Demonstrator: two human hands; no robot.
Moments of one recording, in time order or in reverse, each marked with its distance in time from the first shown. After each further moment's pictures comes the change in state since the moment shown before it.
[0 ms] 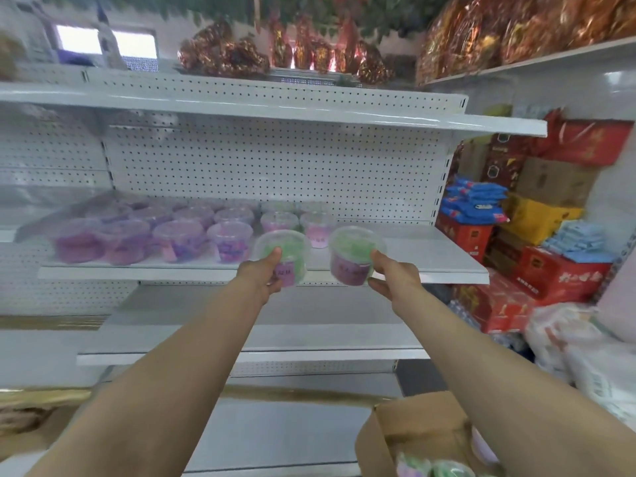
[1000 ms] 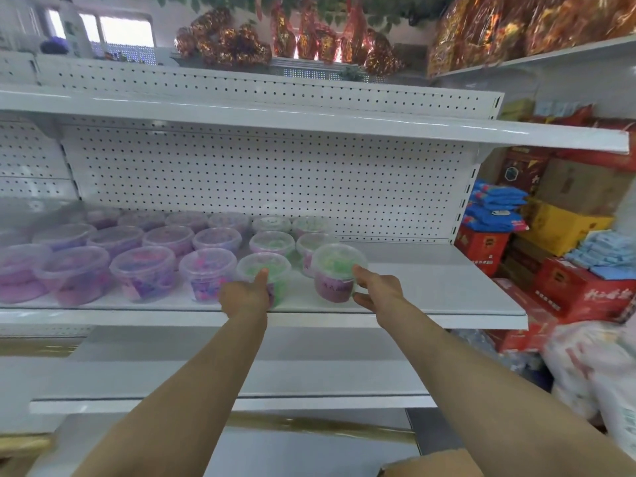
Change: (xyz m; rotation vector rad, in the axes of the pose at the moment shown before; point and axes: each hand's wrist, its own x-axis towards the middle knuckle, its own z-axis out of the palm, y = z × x) left_hand 0.141 -0.007 0.039 0.416 0.459 0.129; right_hand 0.149 -0.009 0.069 -0.112 -0.045 0.077
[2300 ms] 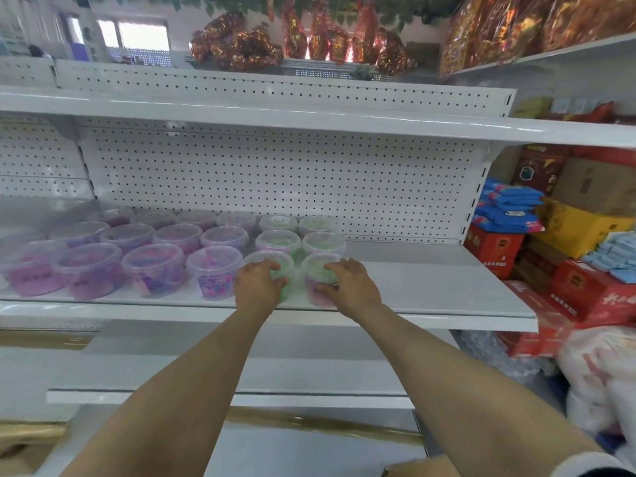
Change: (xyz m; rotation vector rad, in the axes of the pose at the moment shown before) left_hand -0.003 0.009 -0.005 0.546 -0.120 0.611; right_hand -0.002 0.014 0.036 -1.084 -0.135 -0.752
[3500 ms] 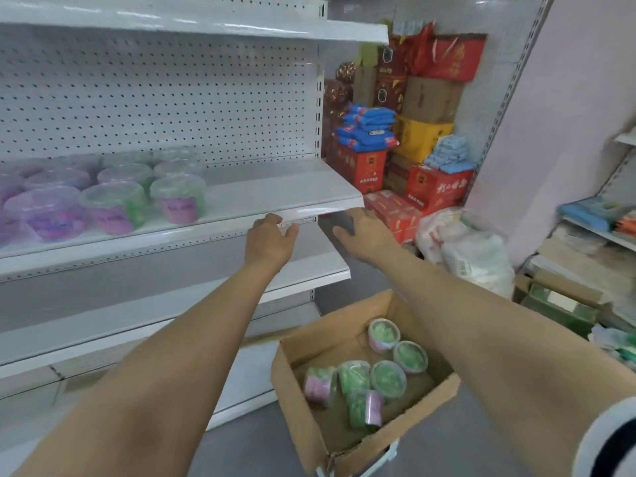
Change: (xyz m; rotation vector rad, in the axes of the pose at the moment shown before) left_hand -0.232 0.190 0.073 -0.288 -0.353 0.212; right_hand -0.261 0.160 -0.143 -0.005 0.102 0.438
